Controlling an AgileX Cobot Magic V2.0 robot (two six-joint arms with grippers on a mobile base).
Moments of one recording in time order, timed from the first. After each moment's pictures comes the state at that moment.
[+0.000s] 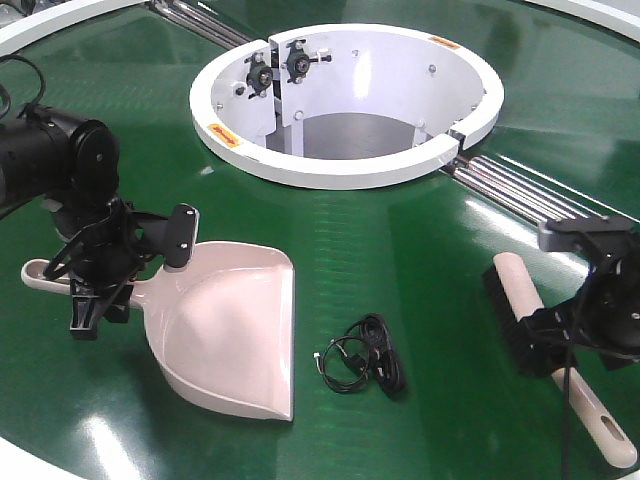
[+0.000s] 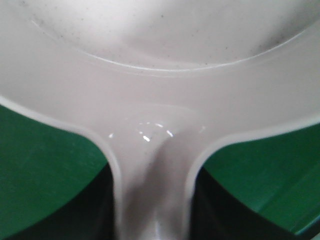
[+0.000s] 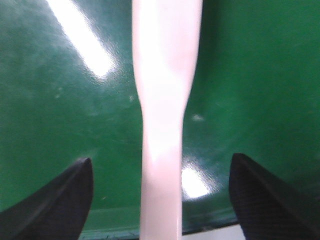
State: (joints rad) left arm -0.28 1.86 -1.41 0.09 1.17 1.24; right arm 0.05 1.48 -0.97 0.04 1.05 -0.05
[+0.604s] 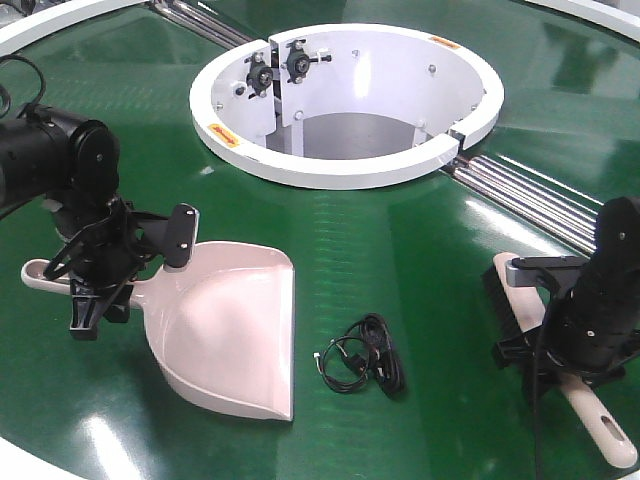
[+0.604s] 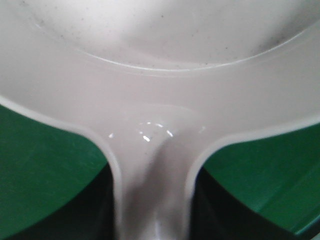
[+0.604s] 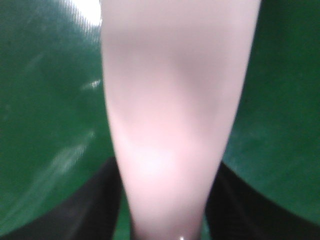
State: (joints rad) left arm -0.28 1.86 -1.41 0.09 1.17 1.24; right arm 0.05 1.71 -0.97 0.06 0.98 -0.07
